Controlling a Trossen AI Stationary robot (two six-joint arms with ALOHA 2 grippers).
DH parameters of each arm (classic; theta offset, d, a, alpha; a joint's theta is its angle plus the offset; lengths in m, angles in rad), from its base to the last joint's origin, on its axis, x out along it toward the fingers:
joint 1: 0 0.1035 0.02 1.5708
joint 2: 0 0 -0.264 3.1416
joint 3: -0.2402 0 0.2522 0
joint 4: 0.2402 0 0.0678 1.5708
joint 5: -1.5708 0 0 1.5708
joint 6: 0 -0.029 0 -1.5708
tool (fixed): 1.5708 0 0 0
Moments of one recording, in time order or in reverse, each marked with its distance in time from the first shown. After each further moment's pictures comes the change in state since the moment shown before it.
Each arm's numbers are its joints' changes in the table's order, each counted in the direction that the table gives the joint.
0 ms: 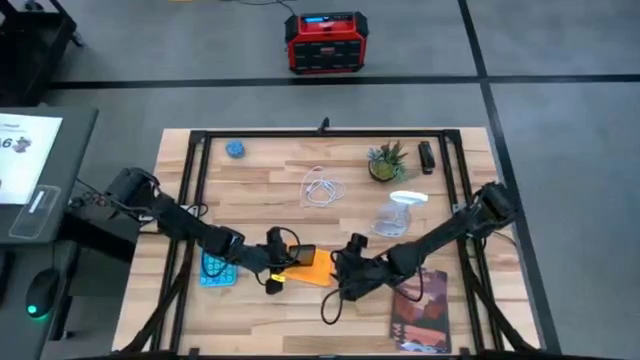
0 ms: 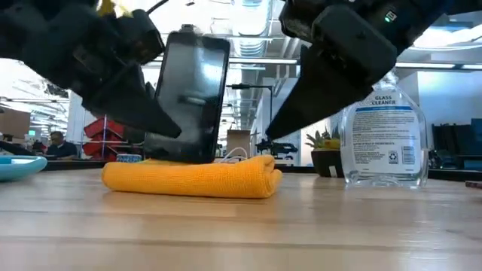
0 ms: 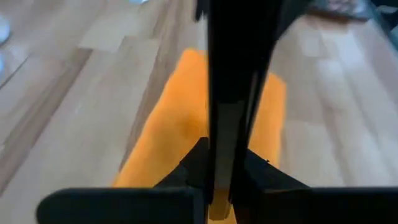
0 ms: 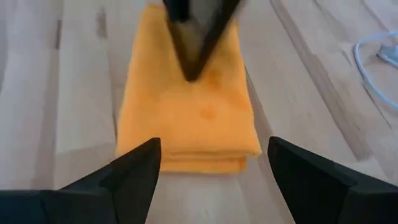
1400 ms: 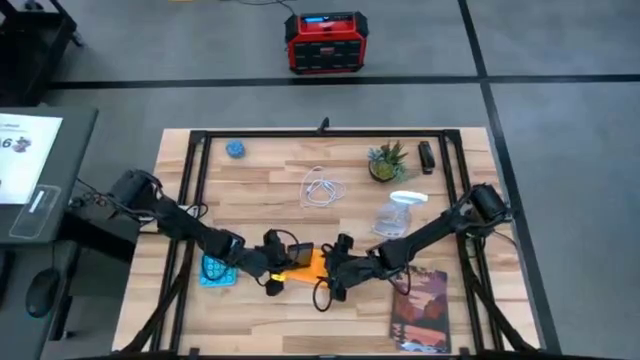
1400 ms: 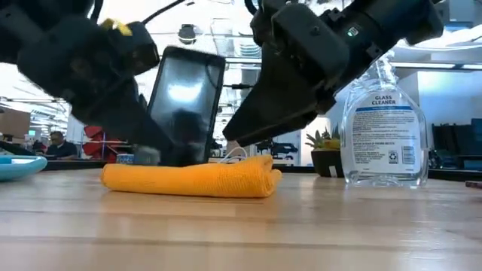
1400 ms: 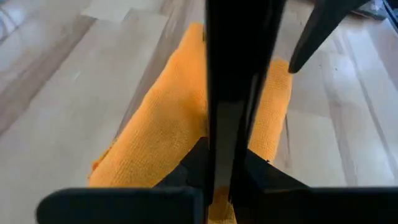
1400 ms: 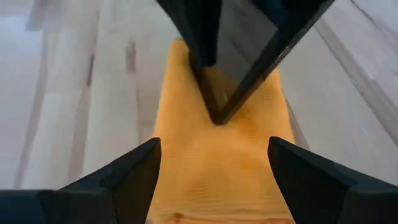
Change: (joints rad) left arm -0.044 -0.044 -0.004 0.013 0.042 0.132; right arm -0.072 -0.078 0.000 -0.213 0.139 0.037
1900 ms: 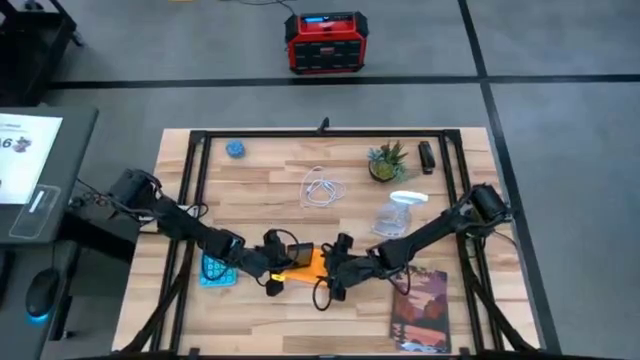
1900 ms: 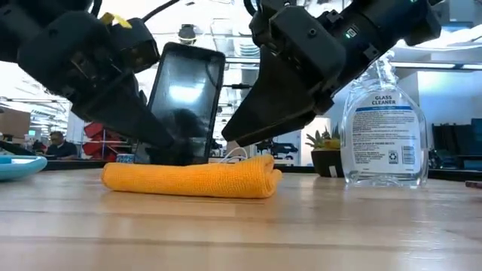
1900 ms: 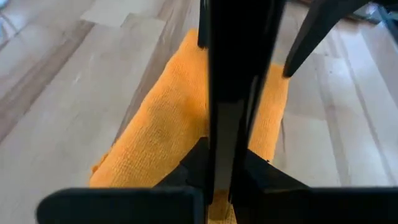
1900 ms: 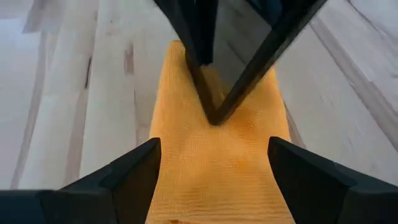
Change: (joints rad) left arm 0.000 0.008 0.001 0.002 -0.004 -0.009; right arm 0.001 0.000 0.000 -0.020 0.000 0.003
